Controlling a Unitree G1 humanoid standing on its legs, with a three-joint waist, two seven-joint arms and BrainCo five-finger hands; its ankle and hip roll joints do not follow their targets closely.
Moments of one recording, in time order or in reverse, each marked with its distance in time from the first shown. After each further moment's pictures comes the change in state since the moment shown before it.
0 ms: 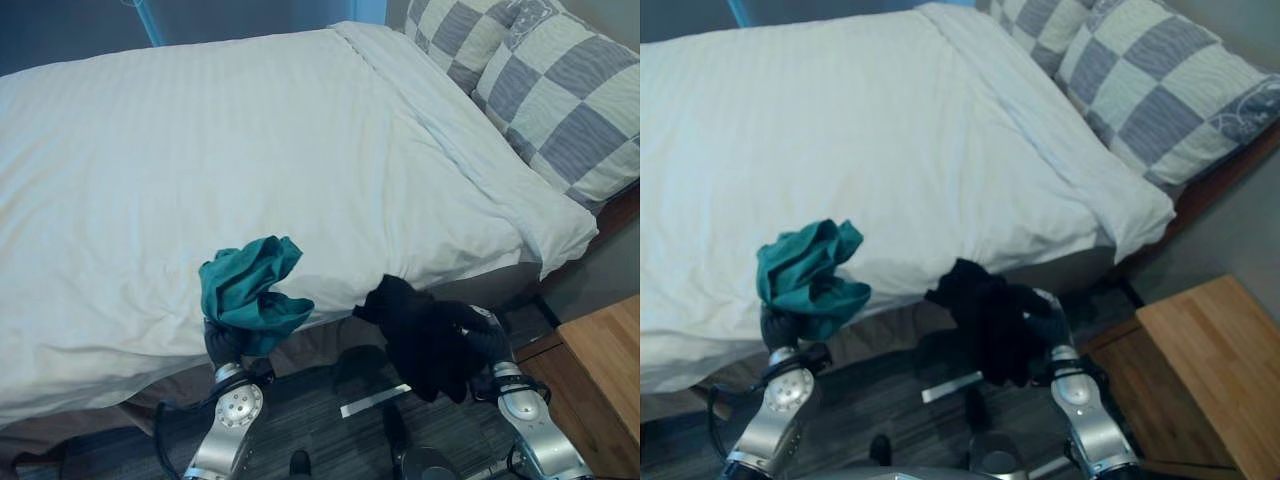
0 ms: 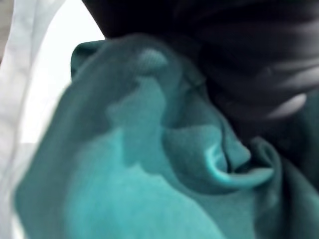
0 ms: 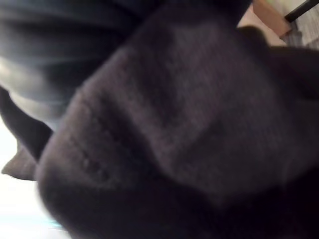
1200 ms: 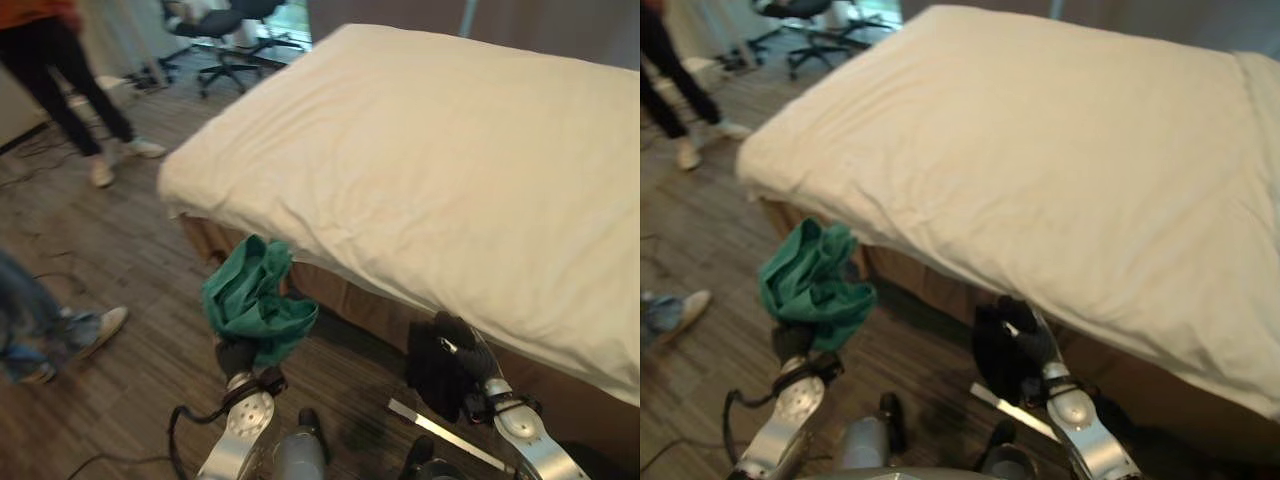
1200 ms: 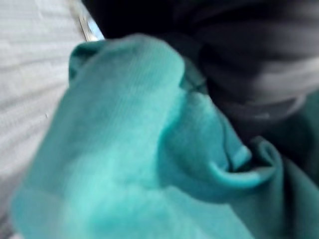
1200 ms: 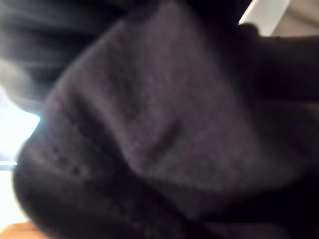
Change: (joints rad) left arm 0.051 0.030 -0.064 -0.027 -0.119 0.006 0.114; right arm 0.003 -0.075 0.147 0.037 0.106 -0.095 0.014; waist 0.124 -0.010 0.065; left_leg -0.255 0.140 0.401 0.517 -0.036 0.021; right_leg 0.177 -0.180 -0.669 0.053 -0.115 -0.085
